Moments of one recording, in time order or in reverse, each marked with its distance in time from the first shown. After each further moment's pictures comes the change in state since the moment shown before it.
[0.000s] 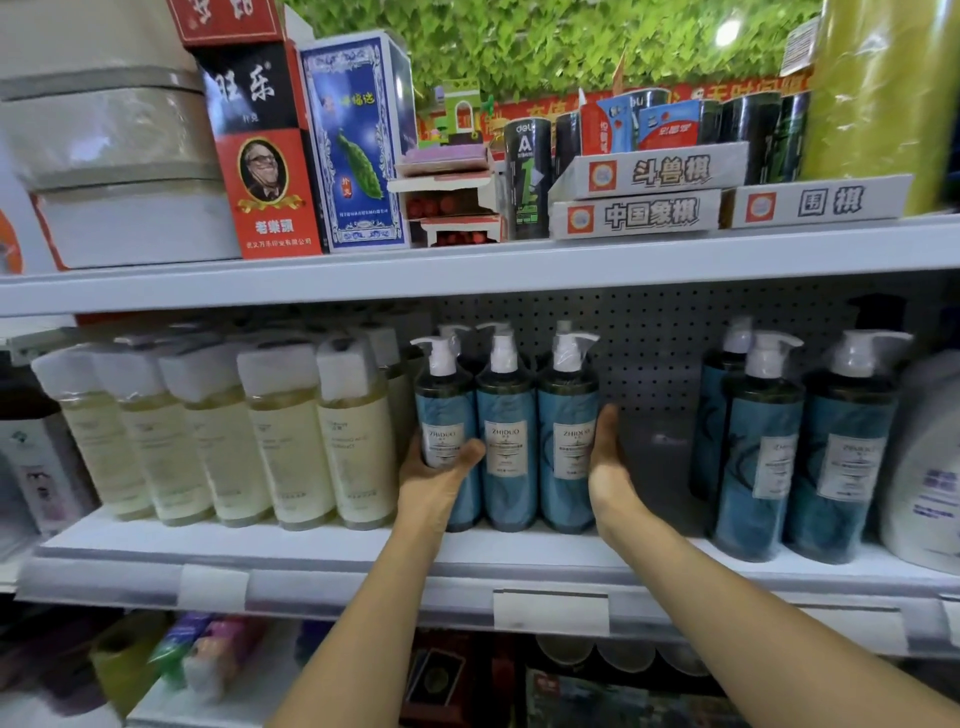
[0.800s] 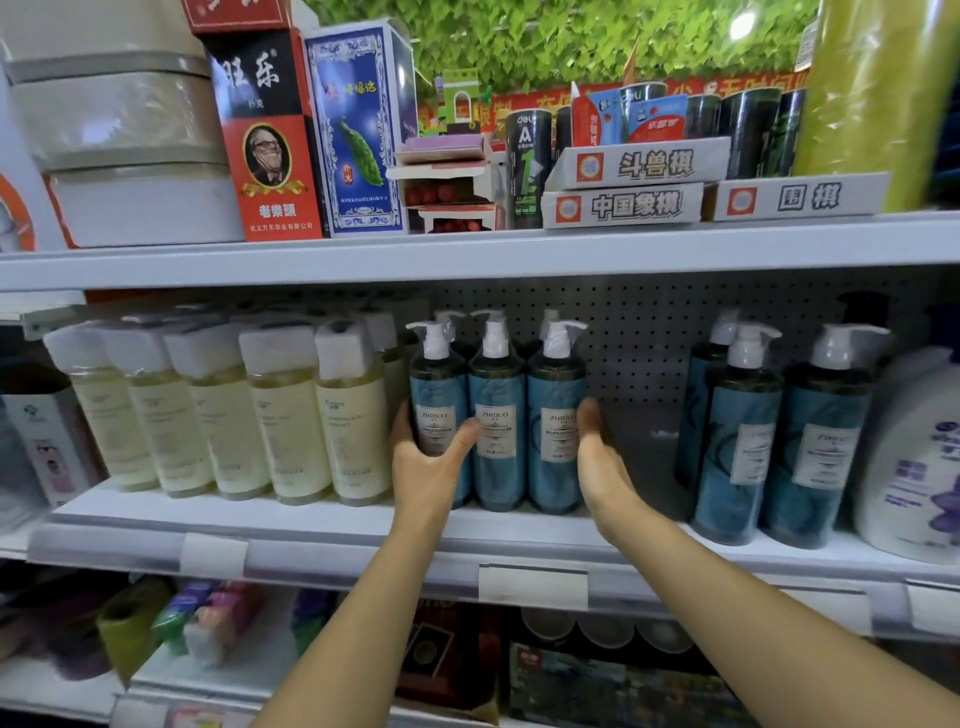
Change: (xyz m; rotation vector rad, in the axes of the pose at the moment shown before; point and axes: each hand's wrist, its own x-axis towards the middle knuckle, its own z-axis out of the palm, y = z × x) left_hand -0.022 0.010 0.006 0.097 0.078 0.126; right_hand -0.020 -0.004 -0.021 -0.211 -0.065 -0.102
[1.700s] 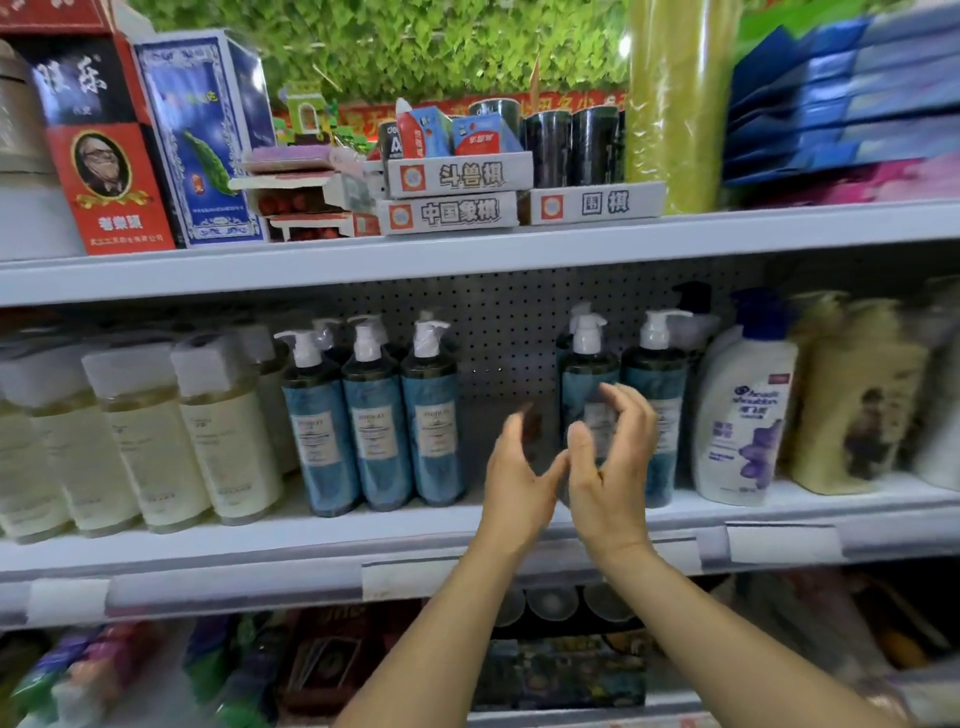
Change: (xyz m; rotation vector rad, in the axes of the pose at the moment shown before) left_hand -0.099 0.009 0.163 0.247 -0.475 0.113; right_hand -0.044 0.025 -0.114 -0.110 0.492 -0.833
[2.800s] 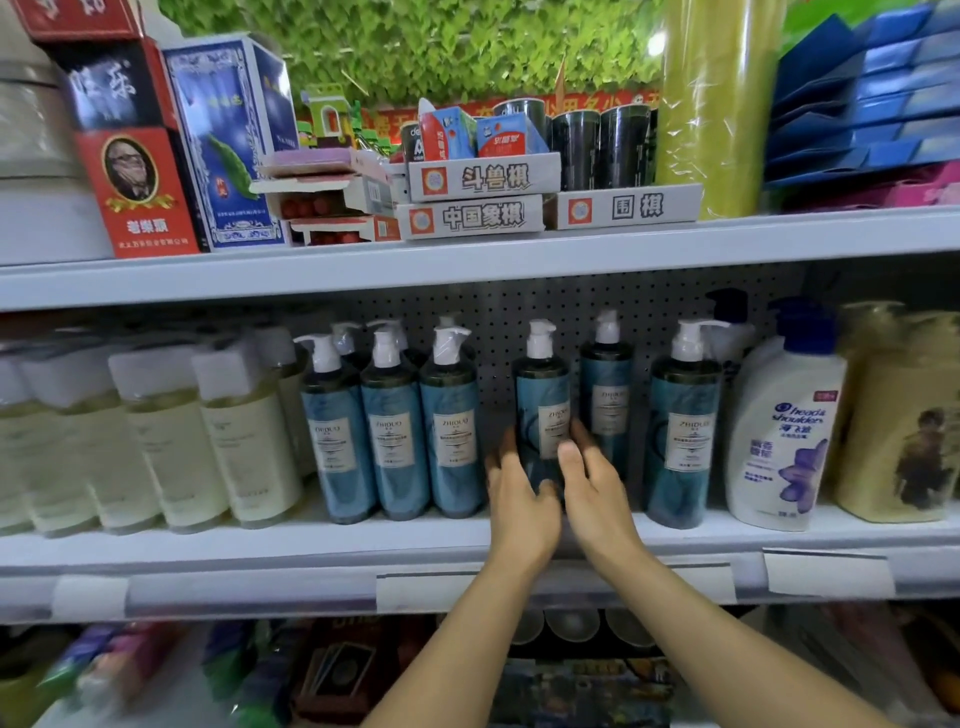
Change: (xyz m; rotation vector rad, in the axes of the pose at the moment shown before) left_hand 0.001 -0.011 -0.002 0.048 0.106 -0.212; right_hand 0.004 0.016 0.025 0.034 -0.381 0.489
